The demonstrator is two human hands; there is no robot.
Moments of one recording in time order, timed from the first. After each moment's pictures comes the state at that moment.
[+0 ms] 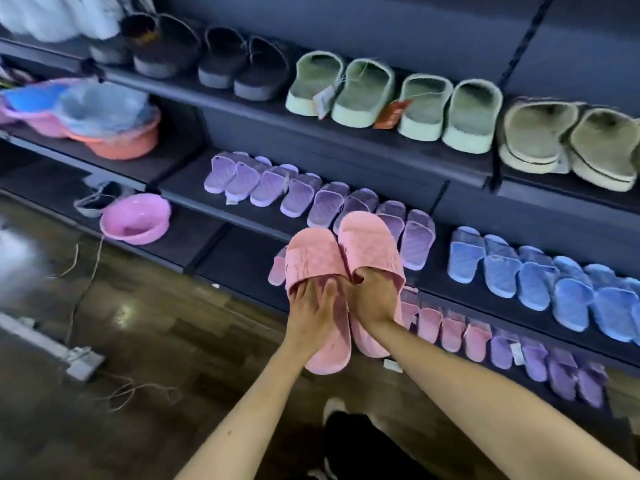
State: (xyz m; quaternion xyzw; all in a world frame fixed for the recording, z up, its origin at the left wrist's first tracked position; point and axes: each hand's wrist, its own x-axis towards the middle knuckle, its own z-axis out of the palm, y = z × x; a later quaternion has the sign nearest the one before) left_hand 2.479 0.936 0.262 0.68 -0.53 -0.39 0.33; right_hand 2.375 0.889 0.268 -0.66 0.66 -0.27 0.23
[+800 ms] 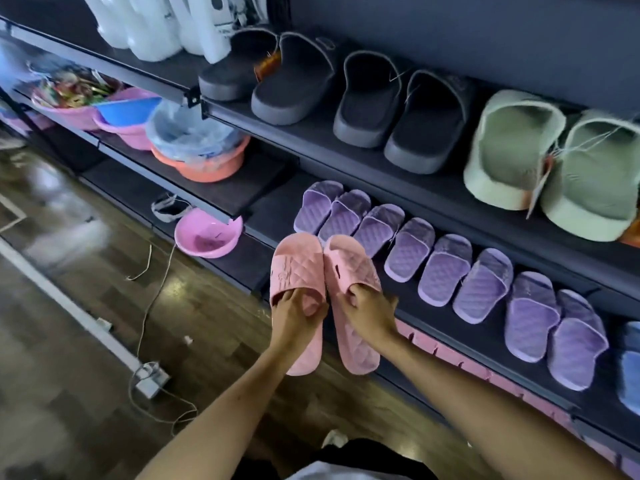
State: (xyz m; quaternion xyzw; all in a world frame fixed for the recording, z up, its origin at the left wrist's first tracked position) left_hand 2.760 0.739 0.230 0.80 -0.44 -0.32 0.28; right_hand 2.635 0.683 0.220 -0.77 0.57 -0.11 0.25
